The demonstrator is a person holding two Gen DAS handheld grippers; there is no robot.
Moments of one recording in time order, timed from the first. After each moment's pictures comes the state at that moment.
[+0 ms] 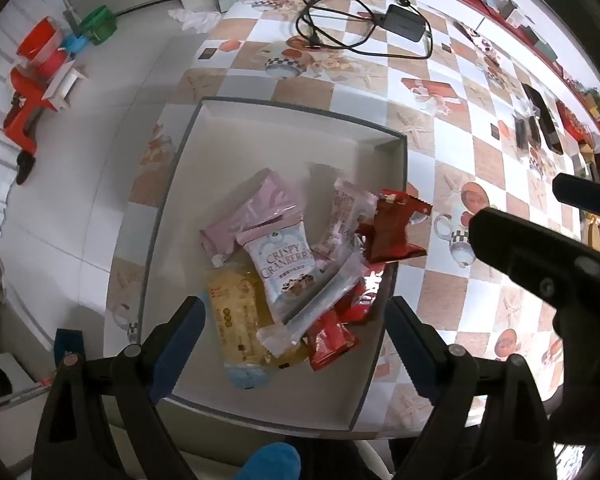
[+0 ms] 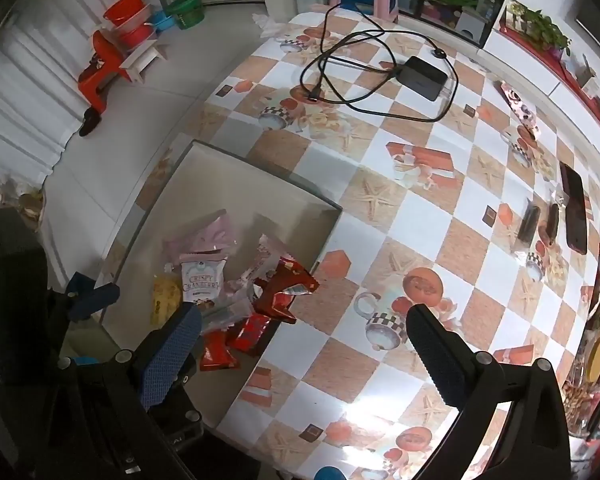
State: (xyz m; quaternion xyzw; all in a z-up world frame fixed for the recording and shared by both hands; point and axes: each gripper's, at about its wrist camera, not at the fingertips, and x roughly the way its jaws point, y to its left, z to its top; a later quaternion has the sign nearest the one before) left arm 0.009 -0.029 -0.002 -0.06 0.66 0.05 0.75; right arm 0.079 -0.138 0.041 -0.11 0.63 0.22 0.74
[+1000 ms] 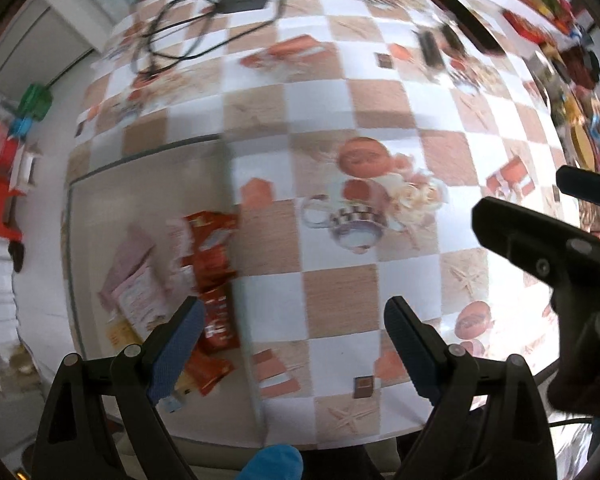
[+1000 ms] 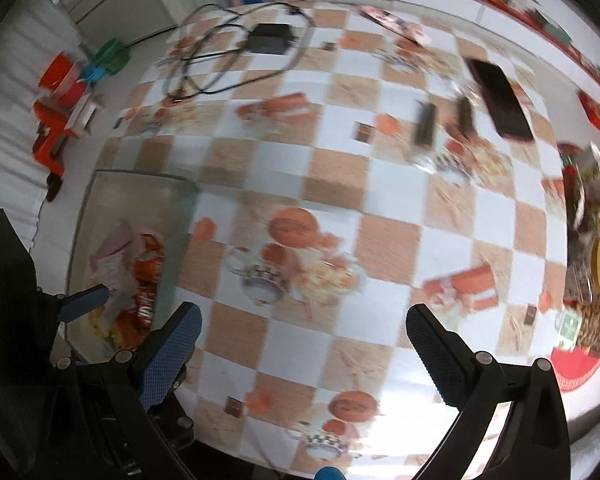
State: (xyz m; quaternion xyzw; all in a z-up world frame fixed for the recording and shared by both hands) left arm 0.045 -0.182 -0.021 0.08 0.68 -0.04 0.73; right arm 0.082 -0.301 0.016 0.00 0.65 0.12 0.75
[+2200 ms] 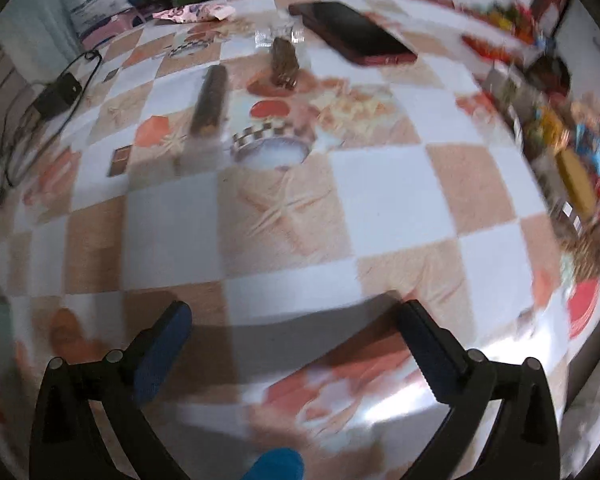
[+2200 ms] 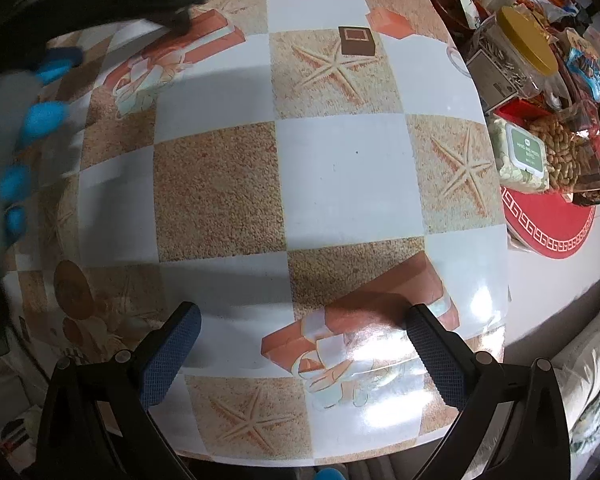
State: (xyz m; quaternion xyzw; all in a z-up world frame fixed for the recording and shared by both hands) left arm 0.121 -0.415 -0.119 0.05 0.57 -0.08 0.82; right arm -0.038 -0.496 -0.110 0.05 0.72 -0.05 0.69
